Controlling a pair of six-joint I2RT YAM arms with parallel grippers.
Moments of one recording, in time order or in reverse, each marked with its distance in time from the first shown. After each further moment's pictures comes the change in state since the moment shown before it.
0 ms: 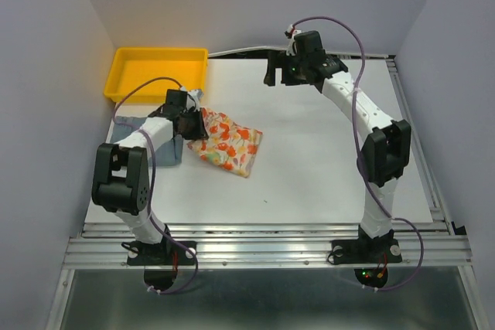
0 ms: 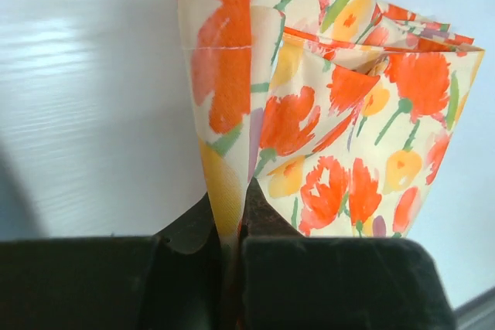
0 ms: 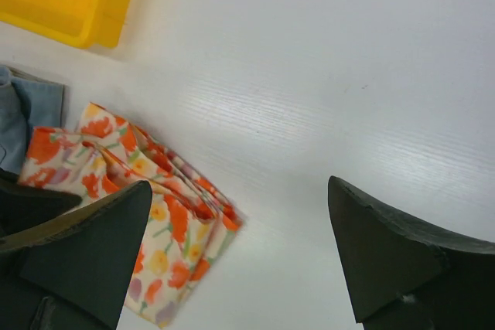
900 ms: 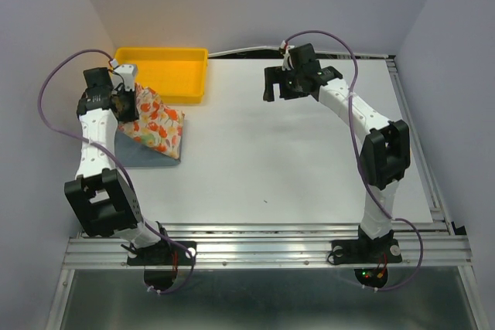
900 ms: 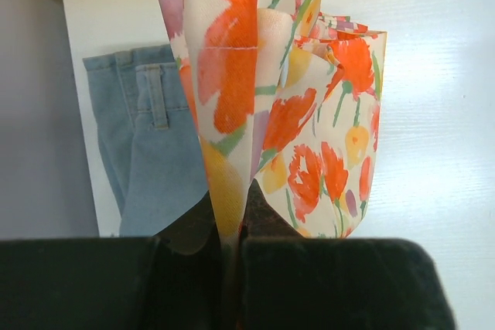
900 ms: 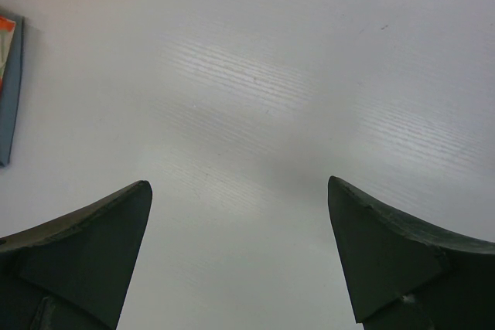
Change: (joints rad) left arm 0.466 -0.188 0.314 -0.392 -0.084 0.509; right arm 0.027 -0.071 -0.161 -0.012 0.002 -0.055
